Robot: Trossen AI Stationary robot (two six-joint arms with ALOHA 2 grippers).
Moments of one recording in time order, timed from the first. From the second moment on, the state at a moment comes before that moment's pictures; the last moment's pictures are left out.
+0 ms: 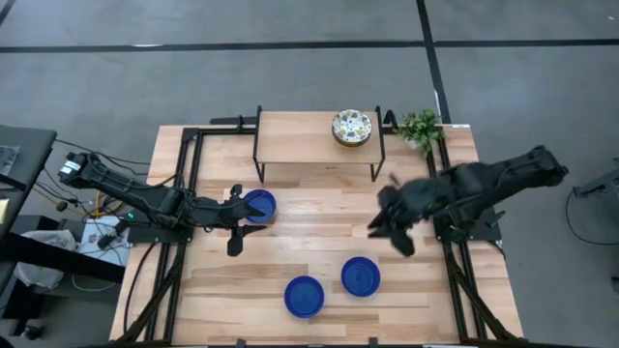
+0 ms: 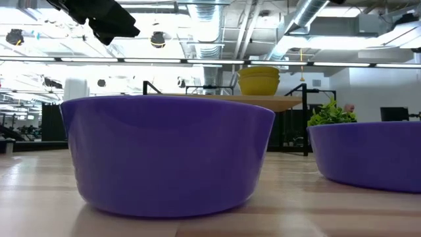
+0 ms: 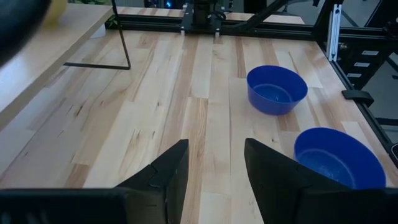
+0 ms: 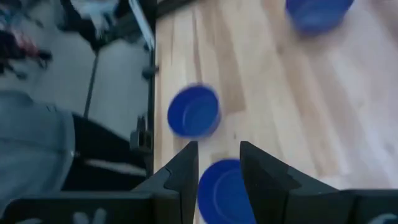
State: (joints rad) left arm -0.36 0.76 0.61 -0.15 -0.37 -0.16; right arm 0.32 1.15 1.21 -0.76 -0.05 0.53
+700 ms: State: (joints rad) left arm -0.36 0.76 0.61 -0.15 -0.37 -0.16; right arm 0.56 1.54 1.21 -0.71 -0.25 0.52
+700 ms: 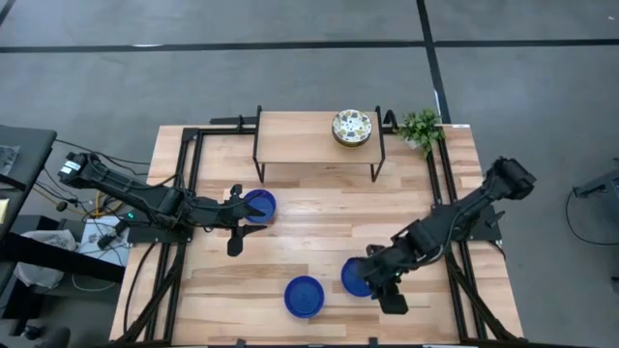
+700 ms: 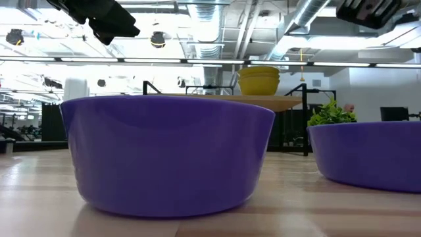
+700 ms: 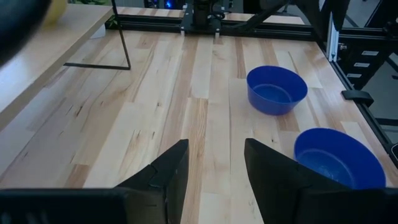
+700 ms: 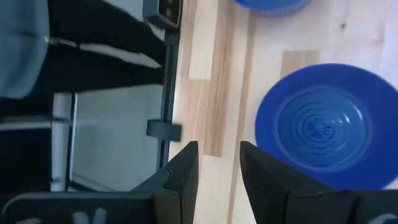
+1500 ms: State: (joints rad) left arm -0.36 0.76 0.61 -0.13 -0.37 -0.16; right arm 0.62 1.75 1.21 -0.79 -0.20 0.02
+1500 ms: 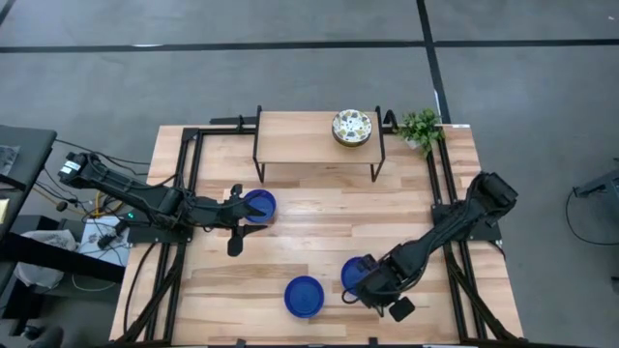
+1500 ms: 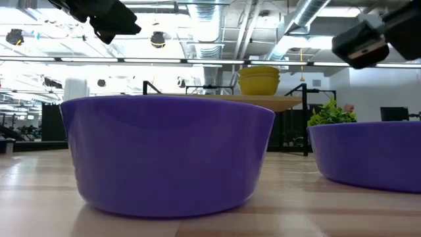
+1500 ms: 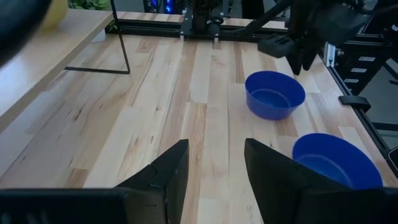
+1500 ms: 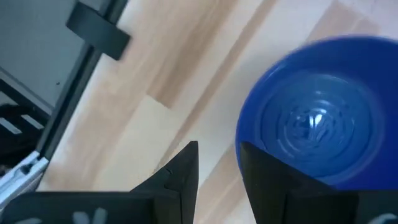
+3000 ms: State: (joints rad) left arm -0.36 0.76 0.61 -0.10 -0.37 -0.16; right arm 0.61 1.85 1.25 -0.94 -0.03 0.08
